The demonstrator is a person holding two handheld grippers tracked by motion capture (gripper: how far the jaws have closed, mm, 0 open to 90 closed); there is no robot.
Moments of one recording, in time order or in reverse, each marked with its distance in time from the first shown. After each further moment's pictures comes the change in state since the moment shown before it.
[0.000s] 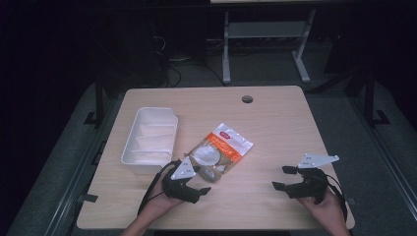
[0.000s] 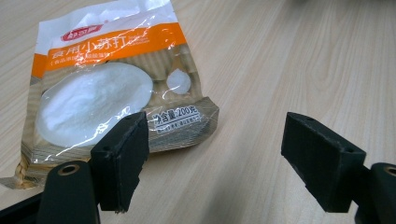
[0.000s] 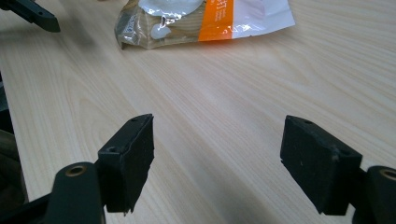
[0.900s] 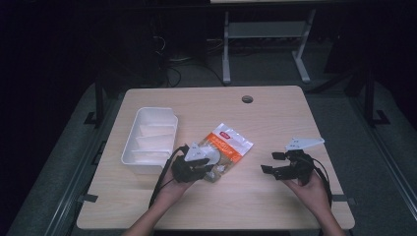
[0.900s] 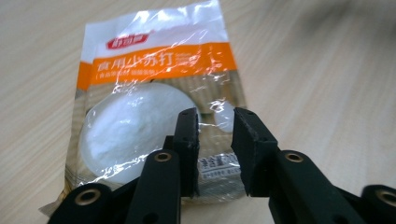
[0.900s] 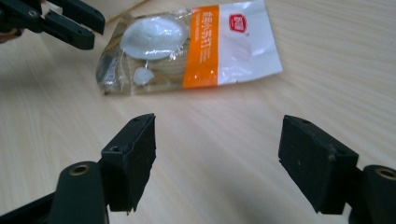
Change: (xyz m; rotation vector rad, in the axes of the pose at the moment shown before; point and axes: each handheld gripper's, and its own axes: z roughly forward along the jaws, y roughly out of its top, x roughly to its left) left arm 0.021 0.035 0.023 0.062 0.116 -0.113; right arm -0.010 0.046 0.029 -0.012 -0.025 0.056
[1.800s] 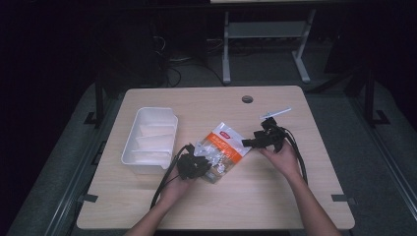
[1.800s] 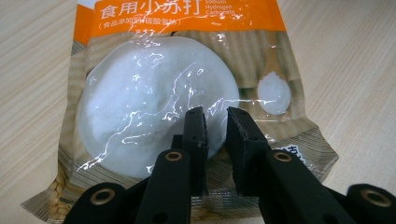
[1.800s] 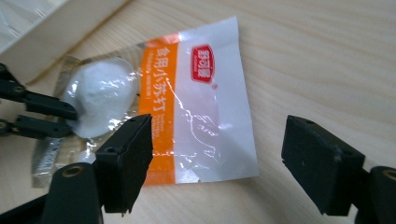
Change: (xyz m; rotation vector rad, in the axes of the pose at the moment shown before) left arm 0.011 -0.009 0.033 0.128 0.058 -0.031; right arm -0.044 0.065 0.082 0.120 0.012 0.123
